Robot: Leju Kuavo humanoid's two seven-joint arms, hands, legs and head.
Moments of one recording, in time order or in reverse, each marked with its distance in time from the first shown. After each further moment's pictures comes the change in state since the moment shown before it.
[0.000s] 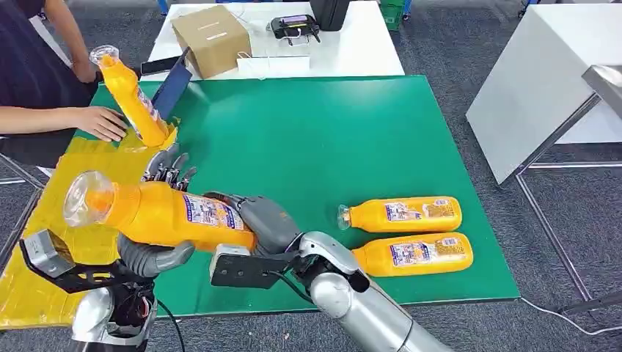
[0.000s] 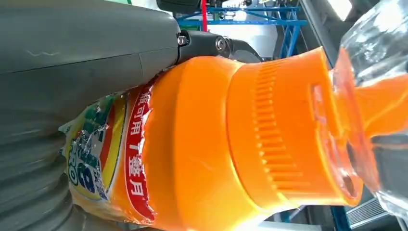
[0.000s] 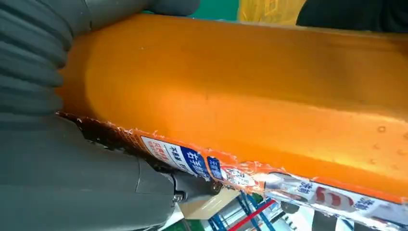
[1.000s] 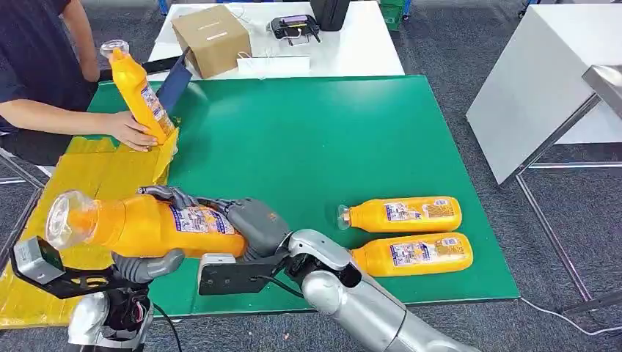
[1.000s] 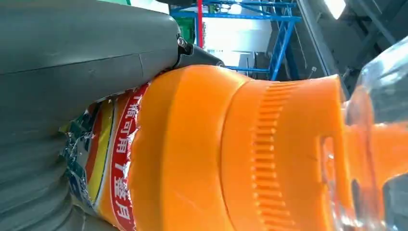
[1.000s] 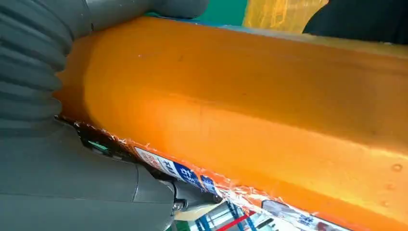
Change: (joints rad) left arm 0.016 0.009 0.026 0.013 0.052 -0.068 -0.031; right arm -0.068 -0.004 0.082 0.062 0.015 0.027 0.005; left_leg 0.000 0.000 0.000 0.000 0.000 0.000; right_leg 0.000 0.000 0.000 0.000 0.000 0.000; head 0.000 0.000
